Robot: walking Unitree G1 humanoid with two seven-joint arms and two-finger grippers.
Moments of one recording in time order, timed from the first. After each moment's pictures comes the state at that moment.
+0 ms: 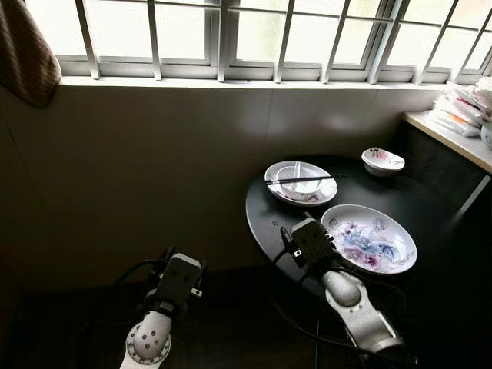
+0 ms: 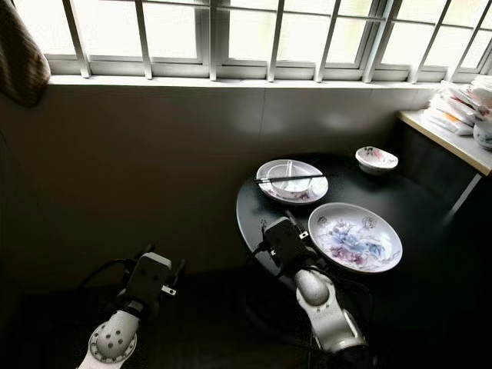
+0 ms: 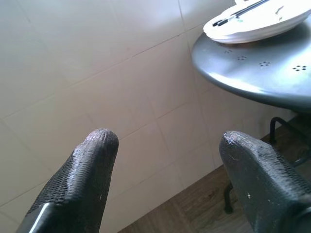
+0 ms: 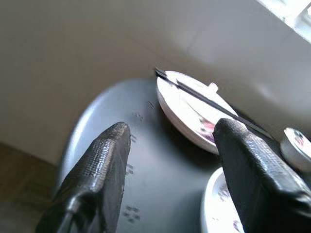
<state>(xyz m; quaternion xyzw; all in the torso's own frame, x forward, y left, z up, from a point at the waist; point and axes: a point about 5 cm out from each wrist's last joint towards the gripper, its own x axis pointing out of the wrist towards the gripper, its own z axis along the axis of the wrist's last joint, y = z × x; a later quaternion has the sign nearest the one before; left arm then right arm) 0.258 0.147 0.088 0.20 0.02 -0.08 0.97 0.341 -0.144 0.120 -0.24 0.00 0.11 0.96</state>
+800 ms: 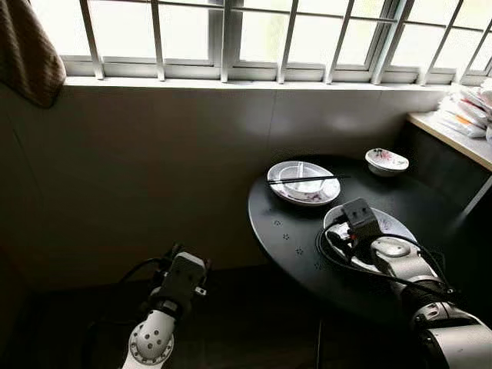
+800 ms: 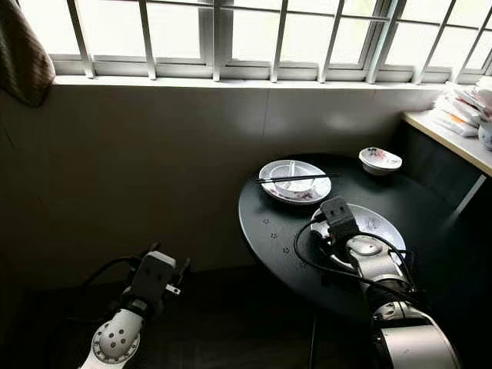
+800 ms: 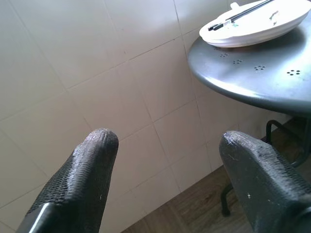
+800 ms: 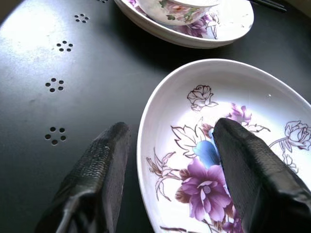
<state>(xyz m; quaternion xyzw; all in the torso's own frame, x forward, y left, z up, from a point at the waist) 0.260 0.145 0.089 0.20 0.01 -0.09 0.98 0.374 -0.224 0.120 -0.14 0.21 0.10 0.96</state>
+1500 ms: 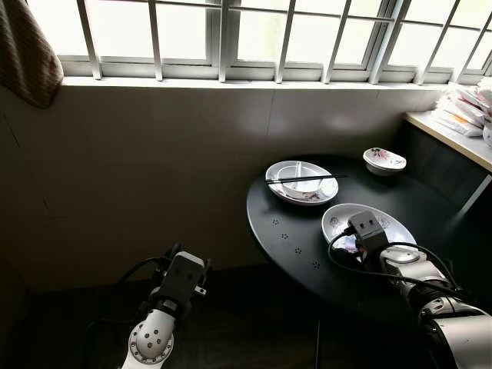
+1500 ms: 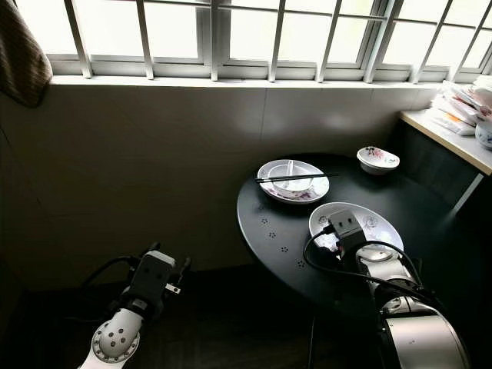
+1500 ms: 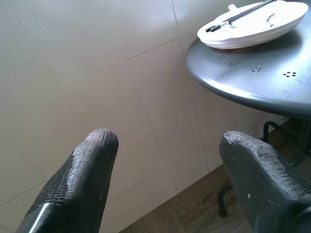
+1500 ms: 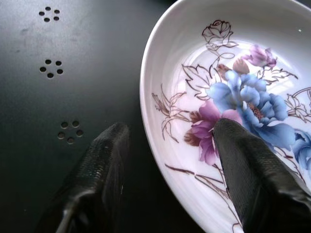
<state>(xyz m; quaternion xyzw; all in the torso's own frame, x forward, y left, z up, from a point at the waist) 0.261 0.144 0.089 0.19 0.01 -0.09 0.98 0.362 -0.239 0.100 -0.15 0.29 0.12 0.94</state>
